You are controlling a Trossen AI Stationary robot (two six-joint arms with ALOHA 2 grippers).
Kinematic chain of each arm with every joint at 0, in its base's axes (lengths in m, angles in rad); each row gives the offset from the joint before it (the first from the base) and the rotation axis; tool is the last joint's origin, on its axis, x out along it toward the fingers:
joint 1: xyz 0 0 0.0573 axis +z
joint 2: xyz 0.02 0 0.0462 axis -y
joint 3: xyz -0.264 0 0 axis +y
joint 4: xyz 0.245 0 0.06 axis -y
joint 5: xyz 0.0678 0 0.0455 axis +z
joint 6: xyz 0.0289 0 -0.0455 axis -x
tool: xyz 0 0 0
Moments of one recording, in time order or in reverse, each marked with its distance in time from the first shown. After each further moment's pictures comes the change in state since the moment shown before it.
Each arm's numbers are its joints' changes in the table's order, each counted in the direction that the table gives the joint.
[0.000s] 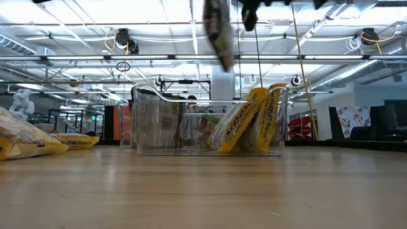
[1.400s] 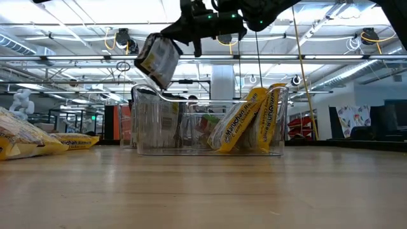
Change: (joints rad) left arm 0.000 0.000 0.000 0.000 0.027 -0.002; right arm -0.294 -0.602 -0.576 0.122 -0.024 -0.015
